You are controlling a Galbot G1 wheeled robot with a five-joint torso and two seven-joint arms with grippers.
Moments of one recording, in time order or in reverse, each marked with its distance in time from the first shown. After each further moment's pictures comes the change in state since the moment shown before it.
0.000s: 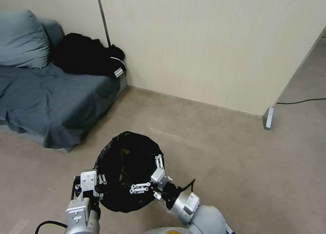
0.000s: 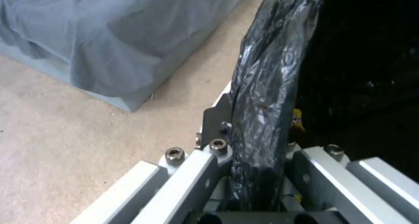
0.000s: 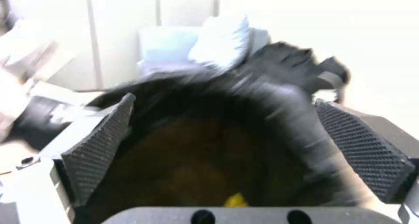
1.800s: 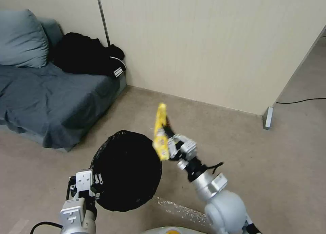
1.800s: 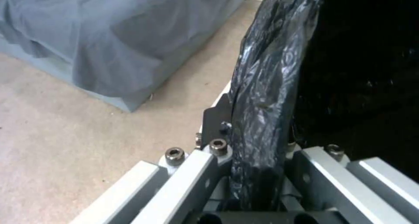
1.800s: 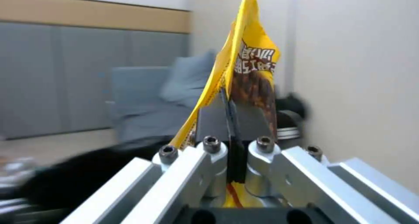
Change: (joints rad) left arm 0.039 0.001 0.016 -0.047 -0.012 -0.006 -0.016; right arm 0.002 0.074 0.070 0.056 0.058 0.015 -0.001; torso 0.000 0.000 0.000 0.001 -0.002
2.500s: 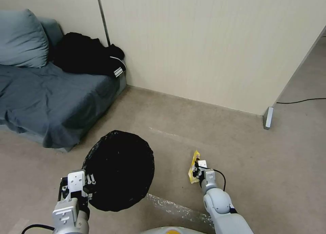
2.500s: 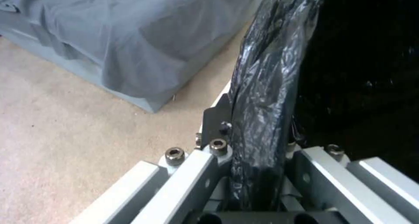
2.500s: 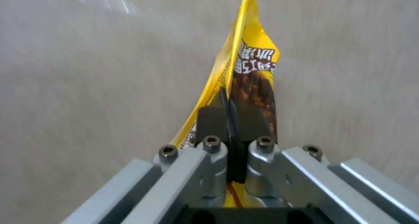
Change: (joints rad) left arm 0.004 -0.006 -0.069 0.000 -0.010 -0.004 -0.005; right arm 0.188 0.131 0.272 -0.648 -0.030 -0.372 0.347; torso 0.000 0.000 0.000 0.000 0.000
